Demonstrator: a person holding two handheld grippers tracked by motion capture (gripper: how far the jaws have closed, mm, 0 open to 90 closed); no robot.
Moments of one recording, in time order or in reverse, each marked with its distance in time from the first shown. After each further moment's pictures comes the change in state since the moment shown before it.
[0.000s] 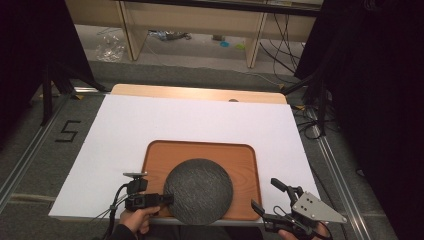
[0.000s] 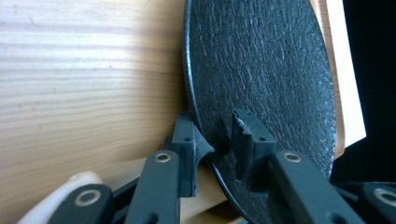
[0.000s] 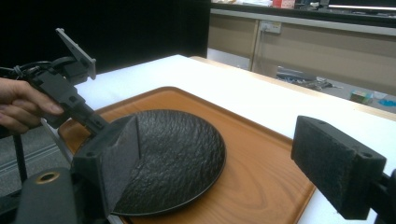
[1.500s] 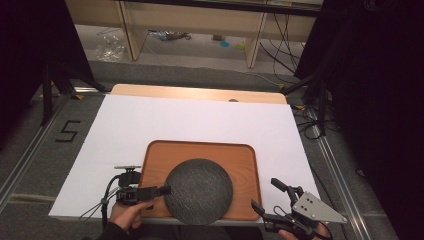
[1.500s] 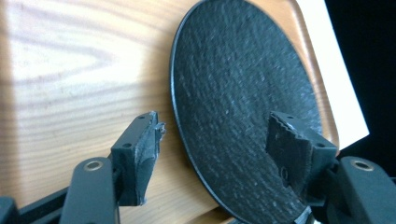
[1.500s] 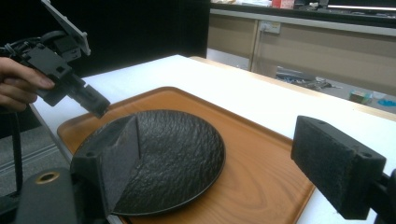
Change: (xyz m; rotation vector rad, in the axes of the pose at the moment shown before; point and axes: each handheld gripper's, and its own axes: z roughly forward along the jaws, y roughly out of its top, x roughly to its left) left arm -0.013 0.014 -0.030 -0.086 0.028 0.111; right arm 0.000 0.000 0.000 0.002 -0.002 0.002
